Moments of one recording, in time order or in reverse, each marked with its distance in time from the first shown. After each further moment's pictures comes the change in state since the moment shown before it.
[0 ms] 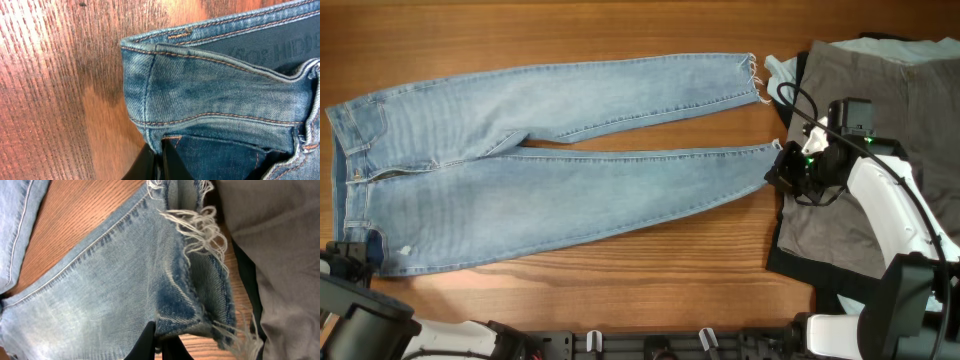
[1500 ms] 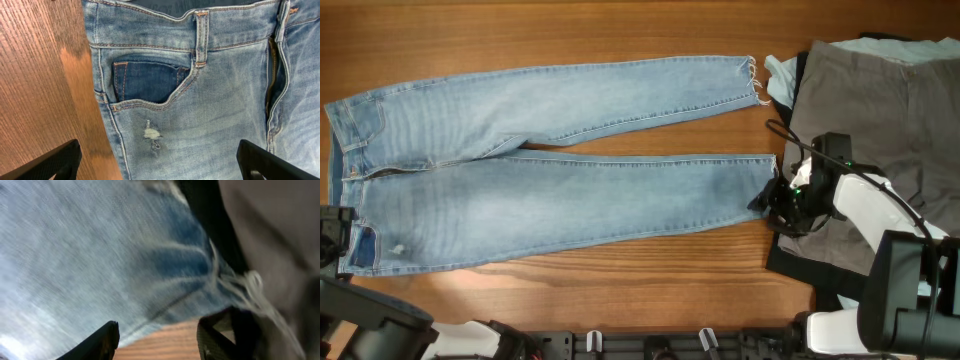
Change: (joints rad) left arm -0.045 -0.097 0.273 -0.420 0.104 0.000; right arm -0.005 0.067 -0.209 0.111 -0.003 0.060
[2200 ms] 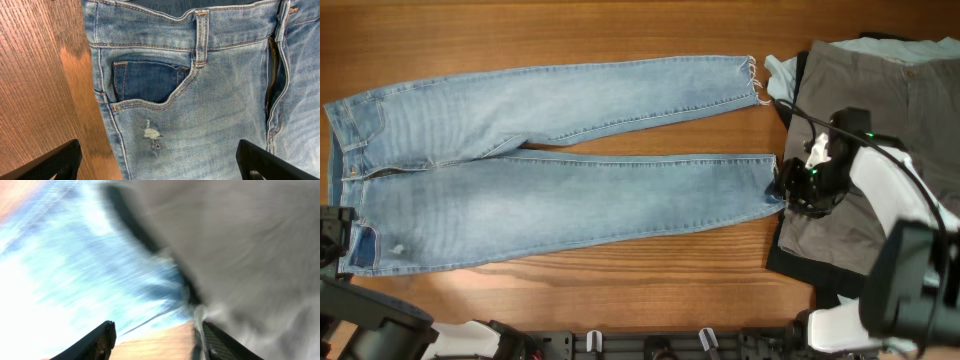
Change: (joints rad) left arm 0.000 0.000 0.000 -0.001 0.000 0.000; right arm -0.056 0.034 0.213 -0.215 0.080 -0.228
